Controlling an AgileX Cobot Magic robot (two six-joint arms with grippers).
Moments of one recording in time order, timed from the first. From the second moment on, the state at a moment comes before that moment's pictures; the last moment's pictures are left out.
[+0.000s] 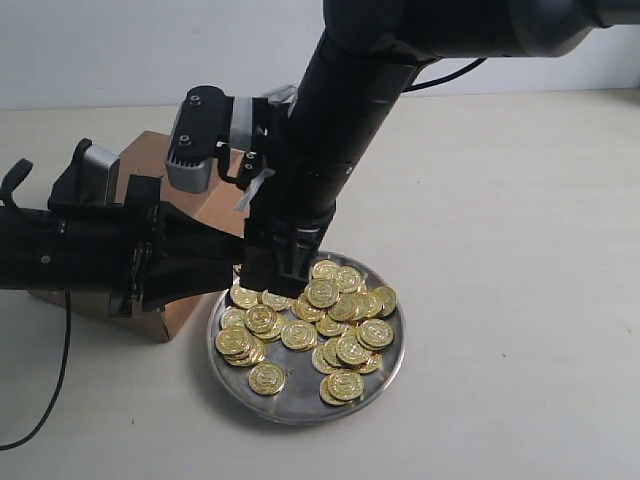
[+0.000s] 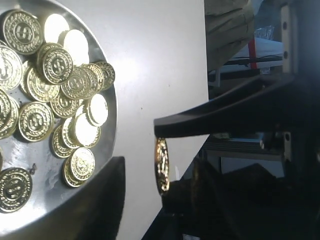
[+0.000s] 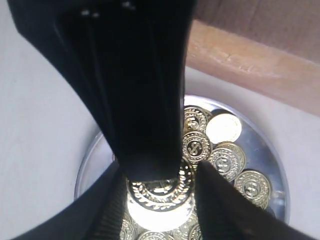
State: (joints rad) left arm -0.20 1.73 -0.61 -1.70 1.08 1.17; right arm 0.60 1.90 -1.44 0.43 0.99 -1.04
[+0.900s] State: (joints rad) left arm -0.20 1.73 -0.61 -1.71 1.08 1.17; right arm 0.60 1.90 -1.44 0.45 0.97 -1.04
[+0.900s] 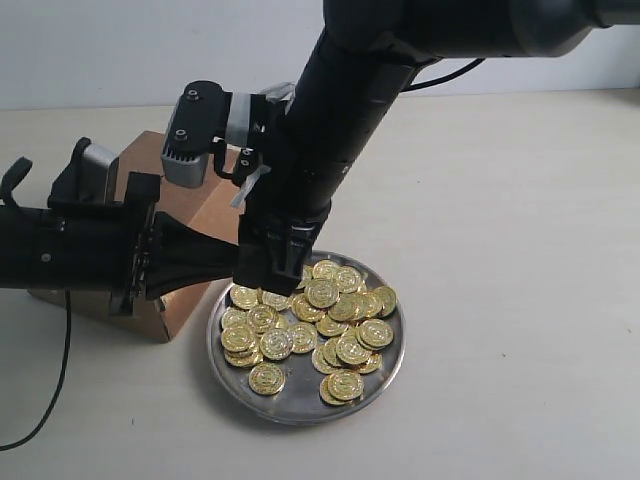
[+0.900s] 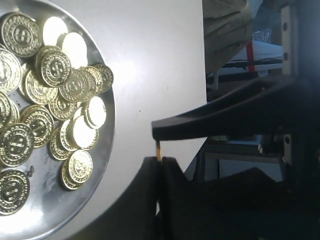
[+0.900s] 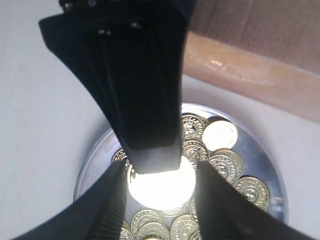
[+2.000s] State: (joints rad) left arm -0.20 1.66 -0.61 -1.70 1.07 1.17; right arm 0.59 1.67 -1.44 0.27 1.03 -0.82
